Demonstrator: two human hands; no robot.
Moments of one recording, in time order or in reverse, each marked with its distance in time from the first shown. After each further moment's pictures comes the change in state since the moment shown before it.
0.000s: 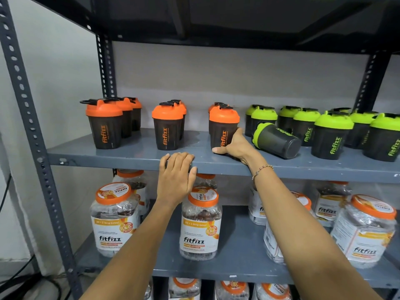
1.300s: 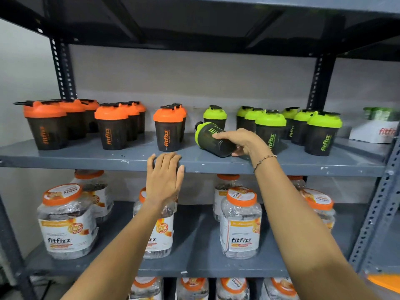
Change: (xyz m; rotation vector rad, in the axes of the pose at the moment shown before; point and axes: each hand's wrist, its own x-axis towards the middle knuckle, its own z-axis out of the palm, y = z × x) left_hand 0.018 0.132 0.022 0.040 -0.099 -0.041; right_hand -0.027 0.039 -0.163 0.091 -0.008 0.253
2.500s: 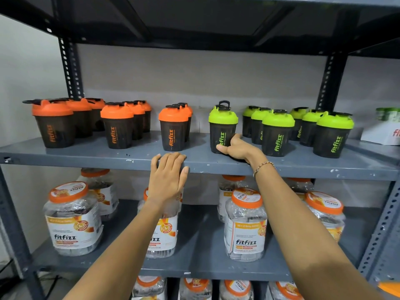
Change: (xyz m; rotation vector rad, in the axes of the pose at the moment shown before) left_hand -0.001 -0.007 0.002 -0.067 -0.009 0.035; right_hand 0.018 0.025 0.018 -0.287 -0.046 -0.172
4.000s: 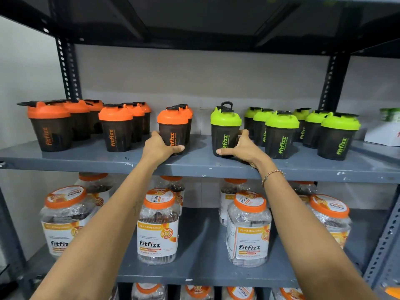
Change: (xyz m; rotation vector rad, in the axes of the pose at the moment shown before) left_hand 0.094 -0.025 -0.033 -0.548 -0.361 -0.731; right_hand -0.010 0.004 -0.005 0.132 0.101 -0.132
